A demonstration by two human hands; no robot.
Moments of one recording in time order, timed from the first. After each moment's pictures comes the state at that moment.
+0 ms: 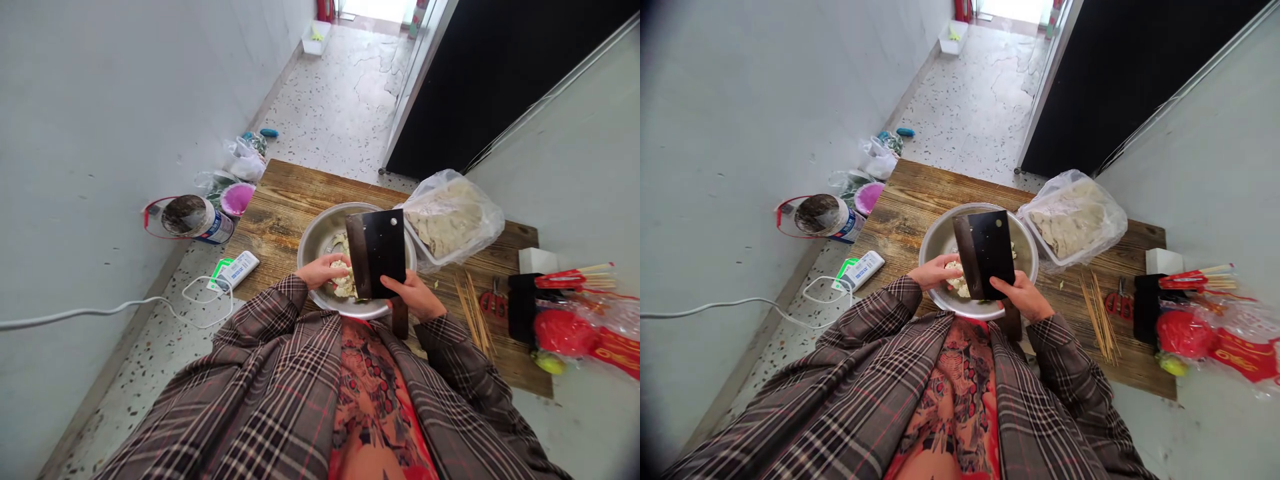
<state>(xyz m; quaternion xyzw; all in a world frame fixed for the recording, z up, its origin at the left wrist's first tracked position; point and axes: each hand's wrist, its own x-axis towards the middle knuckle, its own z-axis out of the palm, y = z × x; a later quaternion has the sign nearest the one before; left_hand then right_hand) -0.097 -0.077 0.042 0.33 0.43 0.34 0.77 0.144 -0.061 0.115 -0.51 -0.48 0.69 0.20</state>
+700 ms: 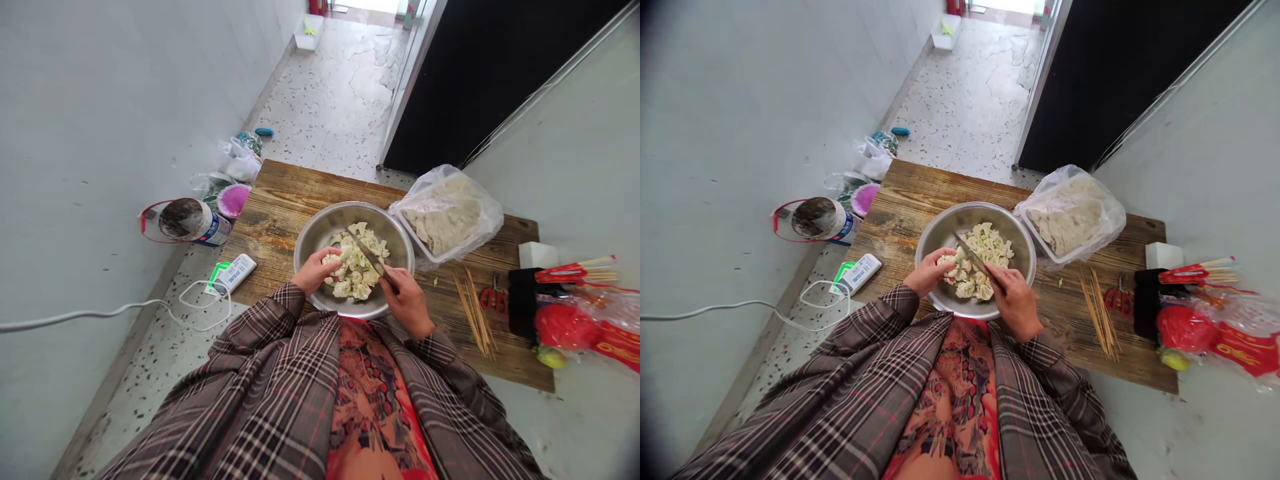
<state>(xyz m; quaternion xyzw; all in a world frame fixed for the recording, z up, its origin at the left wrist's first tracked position) -0.087 -0.079 0.047 0.26 0.47 0.45 0.71 0.147 -0.076 0.099 -0.46 -0.82 0.25 0.25</state>
